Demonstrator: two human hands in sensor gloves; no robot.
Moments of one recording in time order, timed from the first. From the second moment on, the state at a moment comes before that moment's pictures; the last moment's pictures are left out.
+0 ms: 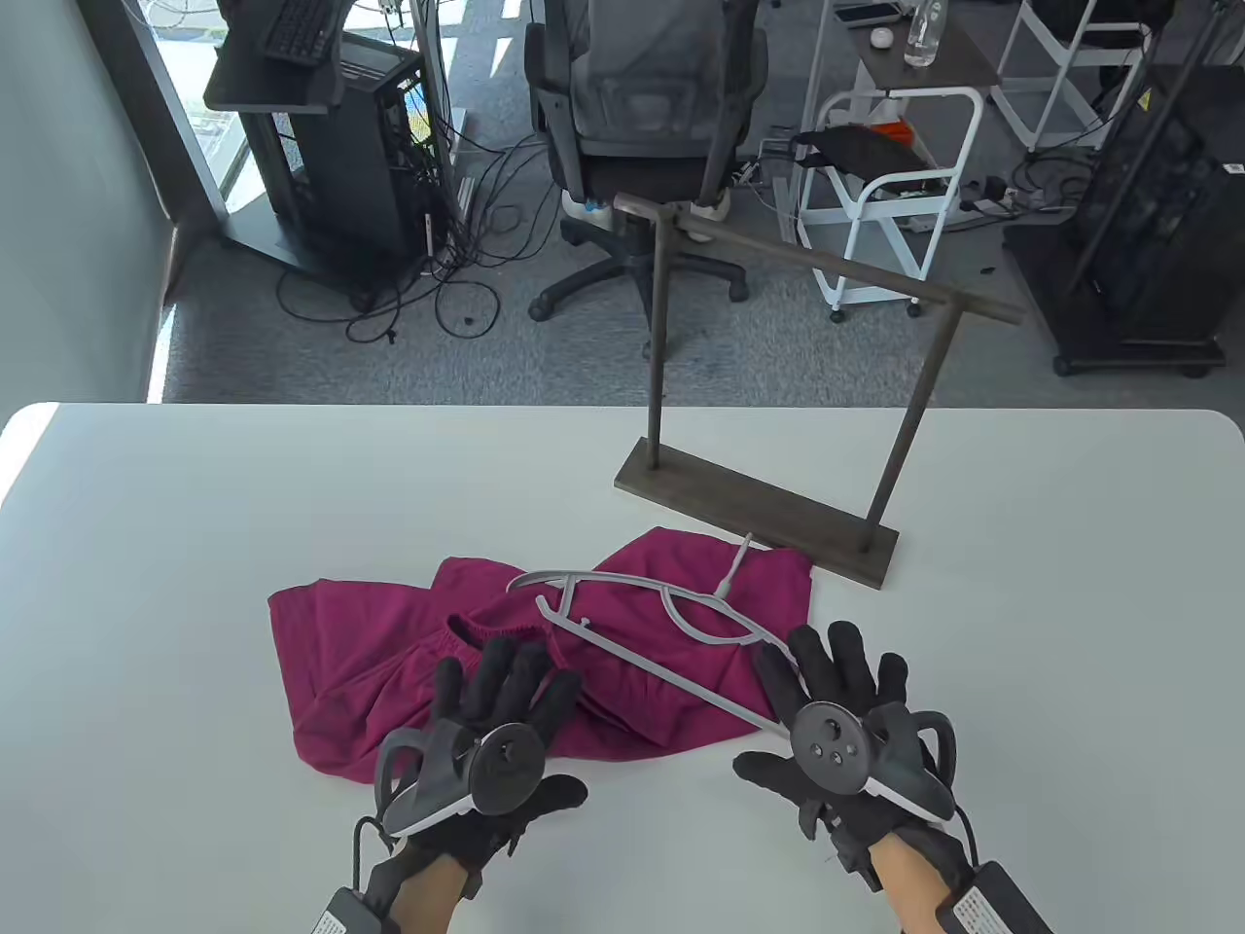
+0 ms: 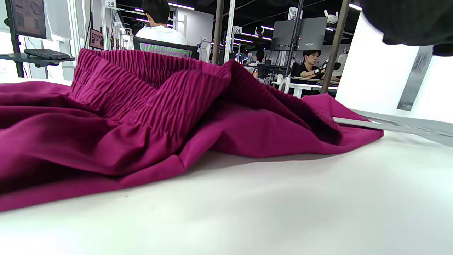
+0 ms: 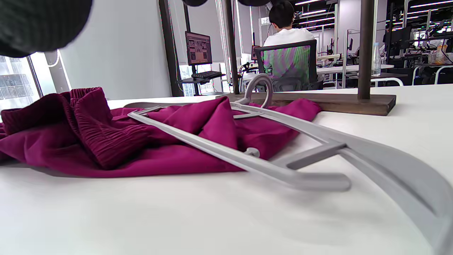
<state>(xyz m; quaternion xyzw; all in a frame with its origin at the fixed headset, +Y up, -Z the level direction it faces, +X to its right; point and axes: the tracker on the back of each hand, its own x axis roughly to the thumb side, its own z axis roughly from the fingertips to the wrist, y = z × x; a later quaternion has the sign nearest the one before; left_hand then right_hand) -0.161 -0.727 -0.276 -0.04 -0.20 0.05 0.98 0.163 -0.711 -0.283 0.14 -0.03 0.99 0.07</state>
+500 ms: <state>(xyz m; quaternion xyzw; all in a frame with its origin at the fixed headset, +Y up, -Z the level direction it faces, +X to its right) -0.164 -0.725 -0.276 -0.03 -0.19 0.07 0.98 0.166 -0.713 -0.286 0.13 -0.02 0.99 0.07</state>
